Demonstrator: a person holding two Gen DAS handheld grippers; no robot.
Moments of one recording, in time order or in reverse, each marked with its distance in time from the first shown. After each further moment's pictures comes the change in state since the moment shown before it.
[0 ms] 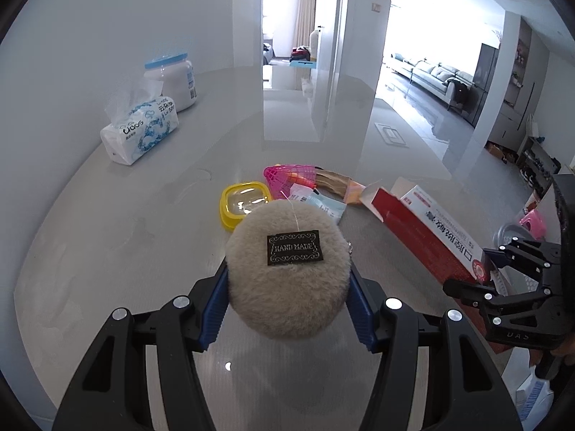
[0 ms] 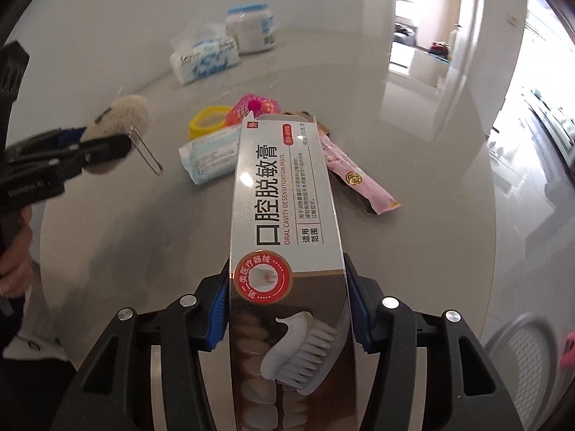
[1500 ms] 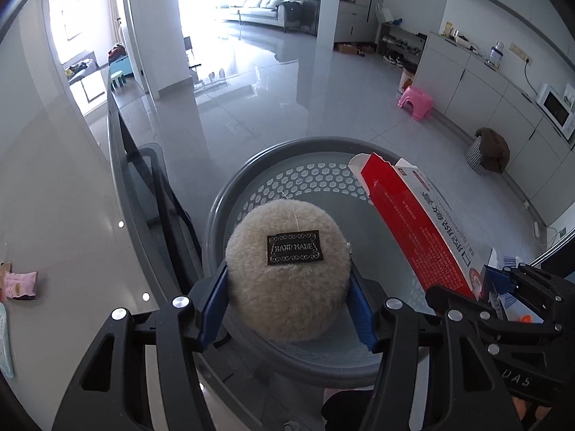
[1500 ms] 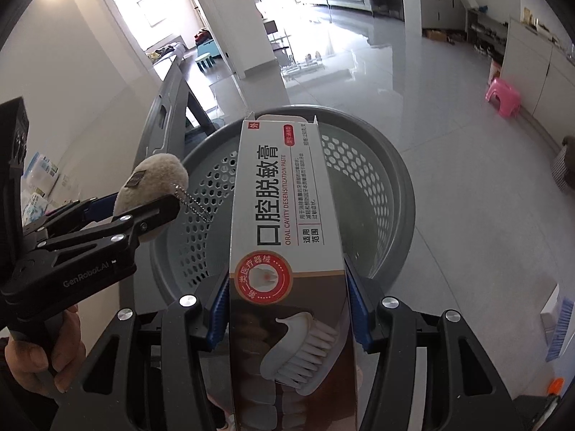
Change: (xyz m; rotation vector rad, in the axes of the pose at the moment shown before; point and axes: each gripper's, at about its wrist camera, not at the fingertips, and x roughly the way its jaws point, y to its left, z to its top) left arm 0.102 -0.408 -0.031 0.522 0.192 -0.425; right arm -0.106 -0.231 -0.228 0.852 -0.061 -0.344
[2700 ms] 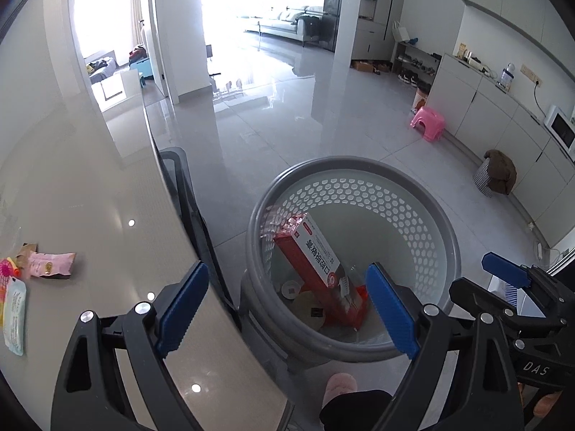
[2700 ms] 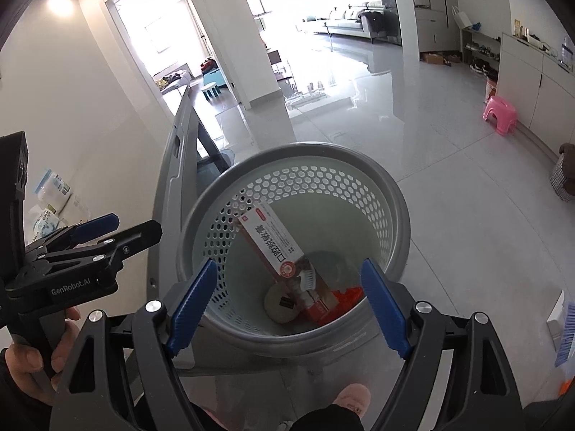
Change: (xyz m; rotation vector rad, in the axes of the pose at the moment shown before) left arm -0.056 0.028 -0.015 -0.070 -0.075 0.035; right arm -0.041 0.018 -0.012 -0.006 -0.150 0.015
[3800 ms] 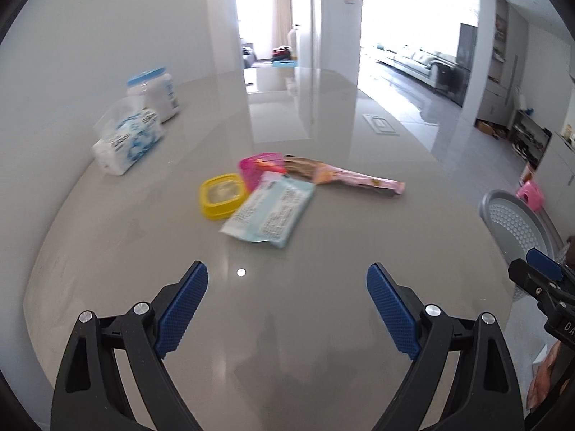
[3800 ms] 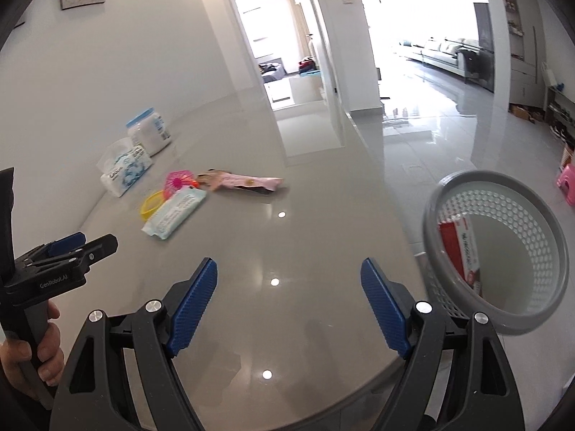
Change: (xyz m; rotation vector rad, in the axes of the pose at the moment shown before) left arm -0.190 0.251 -0.156 -0.349 -0.107 0.409; right arm 0.000 0.250 -0.062 -0.279 -0.034 0.250
